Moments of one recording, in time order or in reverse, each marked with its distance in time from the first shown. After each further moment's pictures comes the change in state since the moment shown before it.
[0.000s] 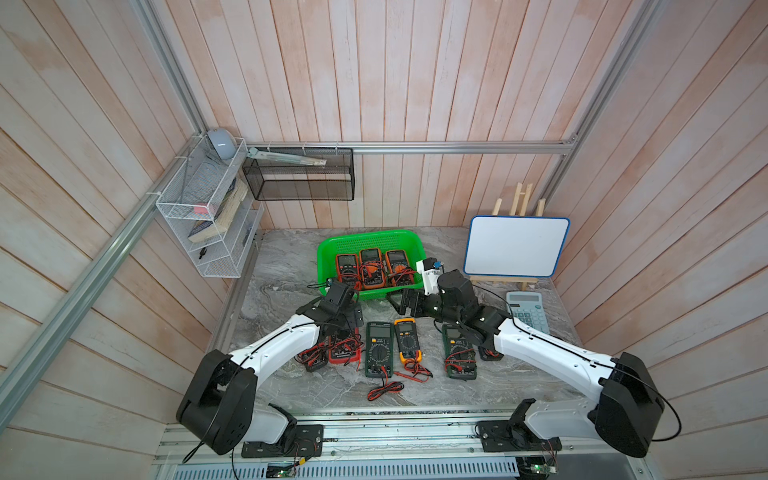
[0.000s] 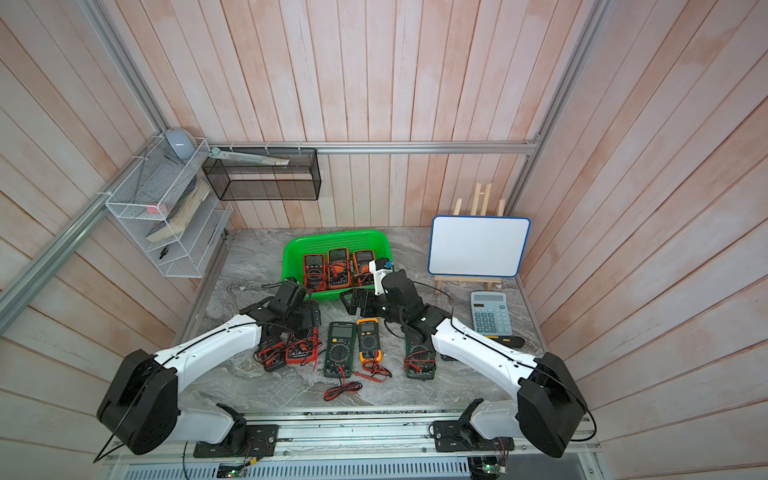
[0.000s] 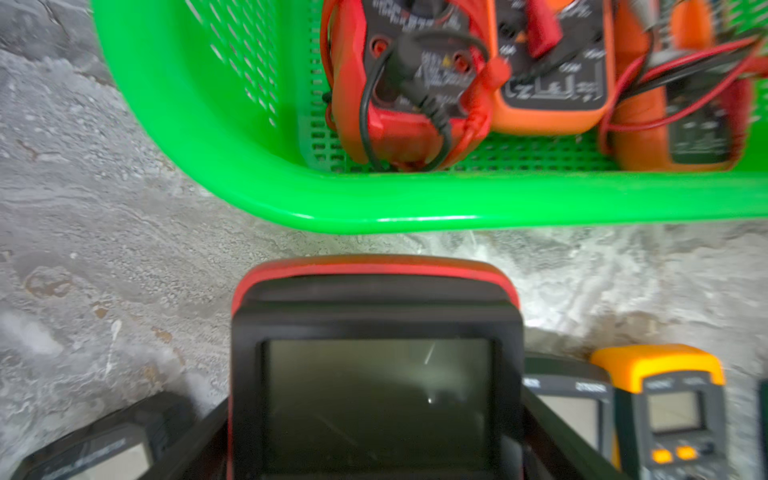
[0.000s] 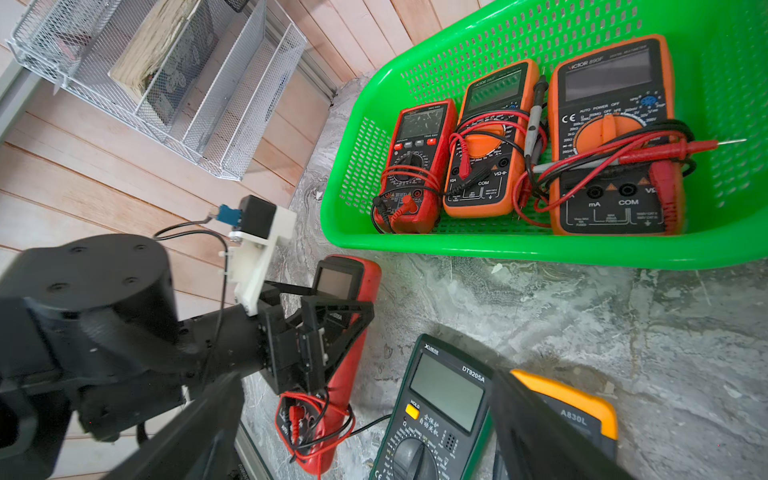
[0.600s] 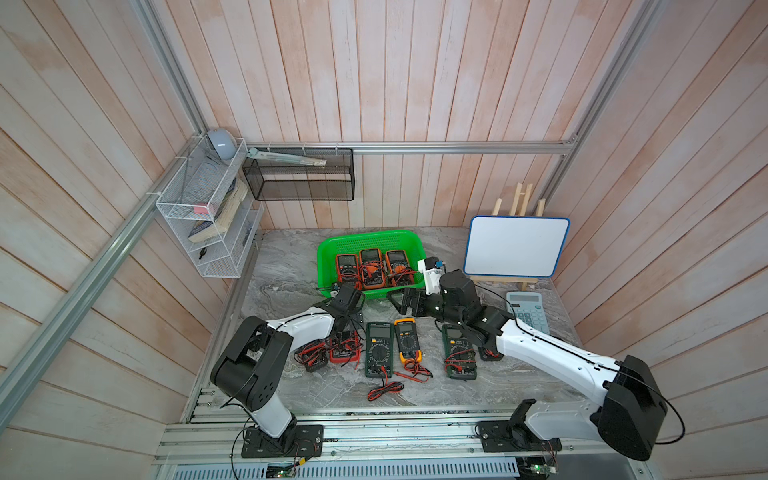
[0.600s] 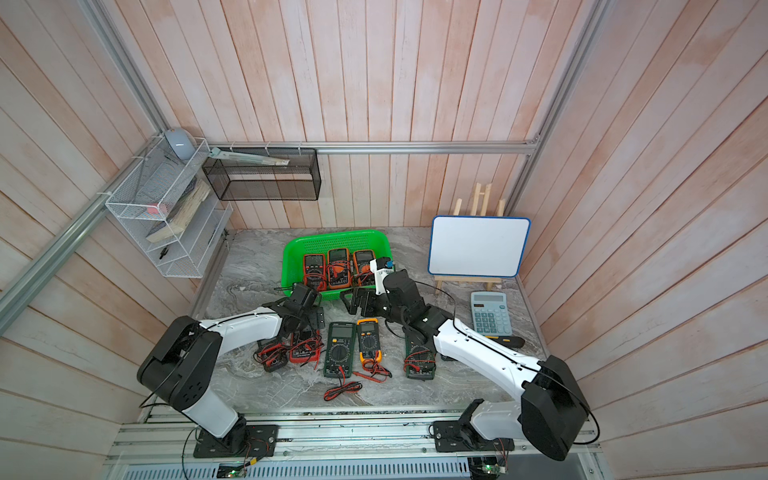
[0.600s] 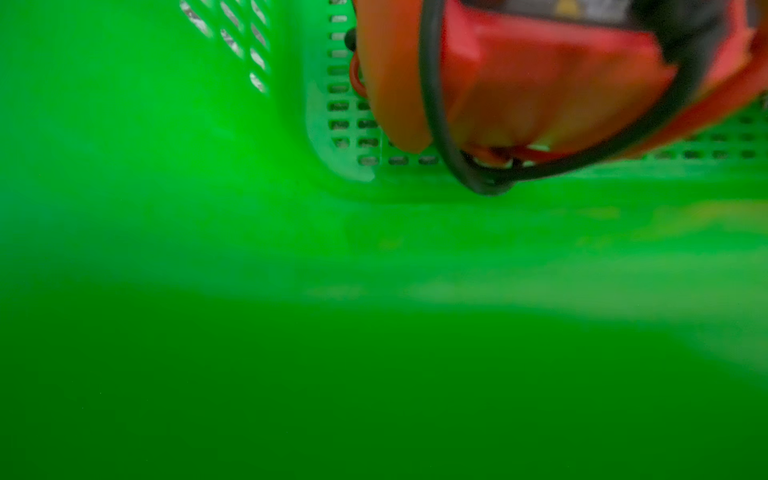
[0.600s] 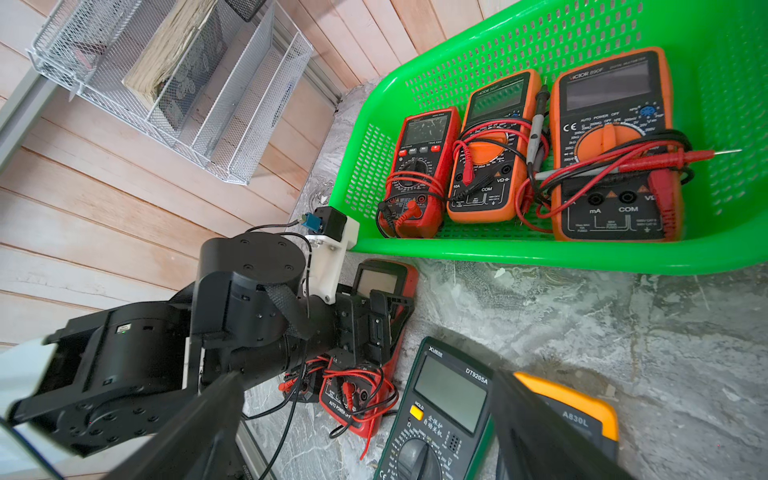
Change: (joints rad) left arm 0.014 0.277 0.005 0.146 -0.070 0.024; right arm 0.000 -0.025 0.002 -0.002 0.001 0.000
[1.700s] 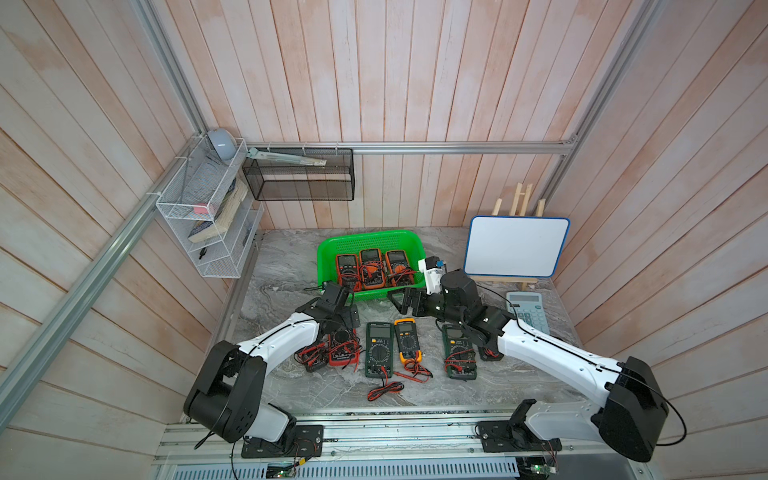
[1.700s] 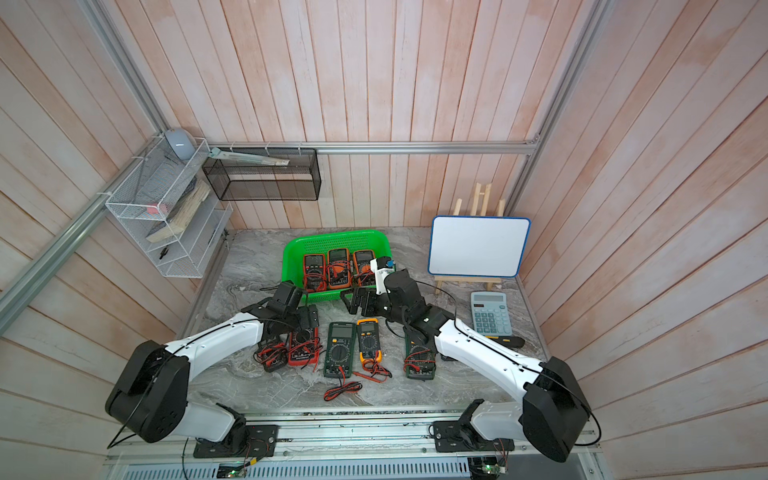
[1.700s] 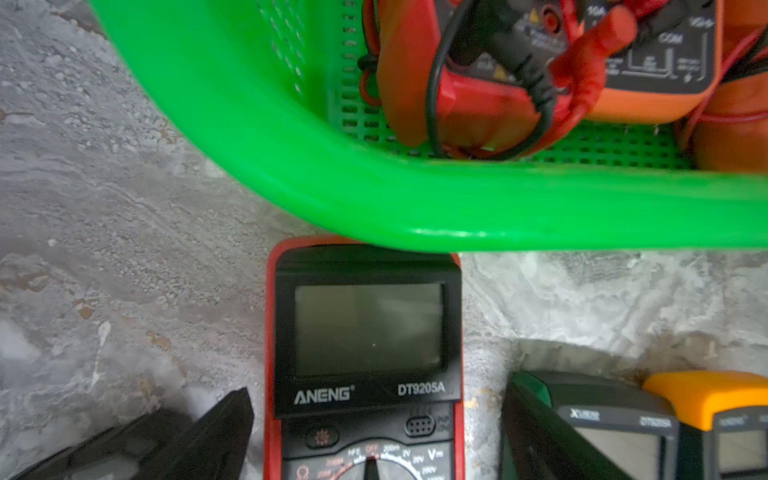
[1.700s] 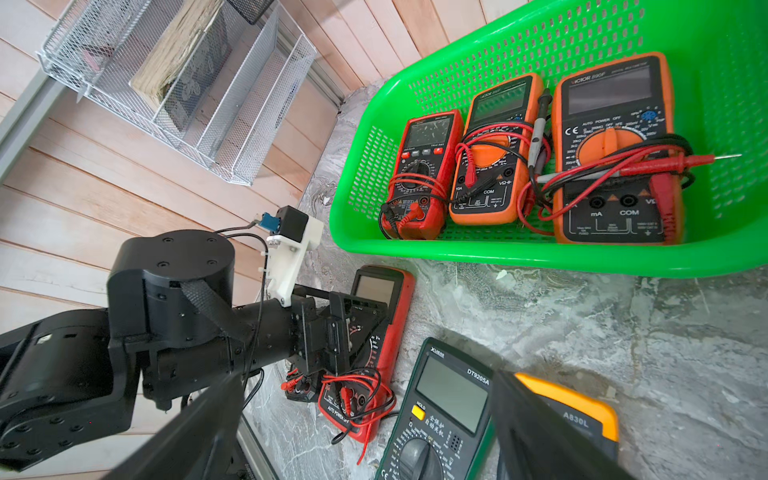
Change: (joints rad) left arm 0.050 -0.177 -0.040 -0.076 0.105 -0.015; right arm -0.002 0.002 0.002 -0.003 -0.006 0.000
